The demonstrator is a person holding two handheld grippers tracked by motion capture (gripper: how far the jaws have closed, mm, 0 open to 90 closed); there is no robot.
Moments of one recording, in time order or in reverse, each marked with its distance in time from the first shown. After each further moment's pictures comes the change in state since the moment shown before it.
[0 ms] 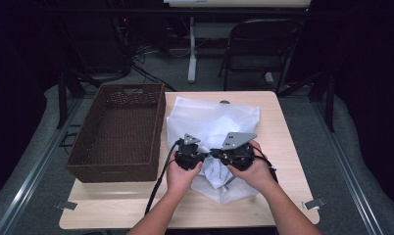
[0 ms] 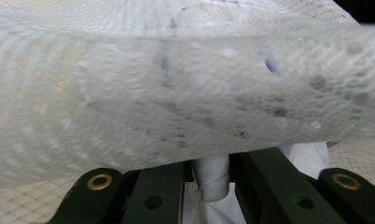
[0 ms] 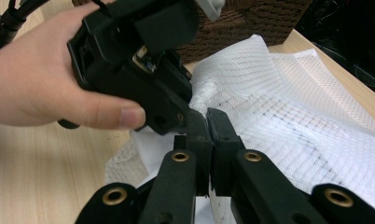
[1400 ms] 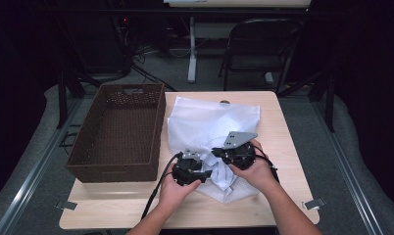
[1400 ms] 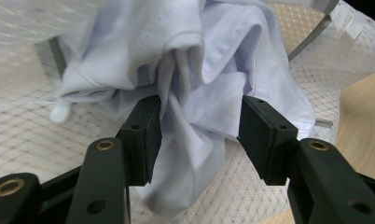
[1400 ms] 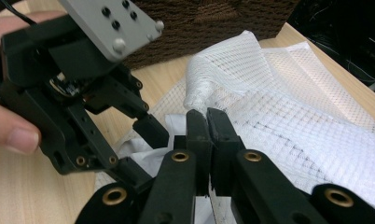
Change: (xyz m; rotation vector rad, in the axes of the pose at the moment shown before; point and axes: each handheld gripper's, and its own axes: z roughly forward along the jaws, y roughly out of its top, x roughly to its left) left arm -0.007 -0.036 -0.010 0.102 -0.108 0.051; right arm -0.005 -0.004 0.001 0.016 -0.024 0.004
